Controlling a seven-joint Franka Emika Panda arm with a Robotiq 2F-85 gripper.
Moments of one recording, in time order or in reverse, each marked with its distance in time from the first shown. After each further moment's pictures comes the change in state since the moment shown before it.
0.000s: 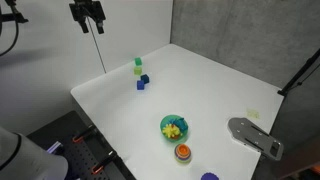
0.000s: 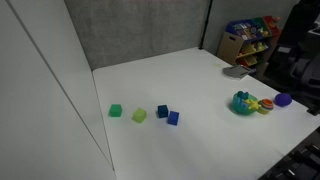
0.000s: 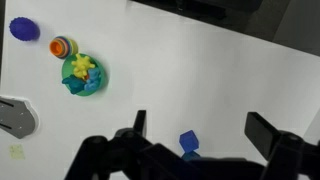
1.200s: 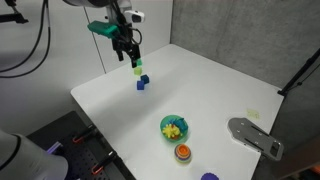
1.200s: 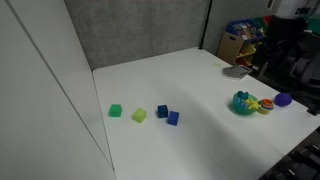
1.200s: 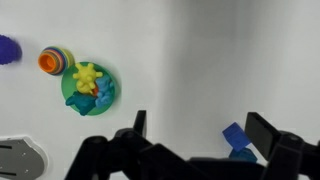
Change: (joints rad) arm -0.072 0.126 -0.216 -0.195 -0.002 0.358 -0.030
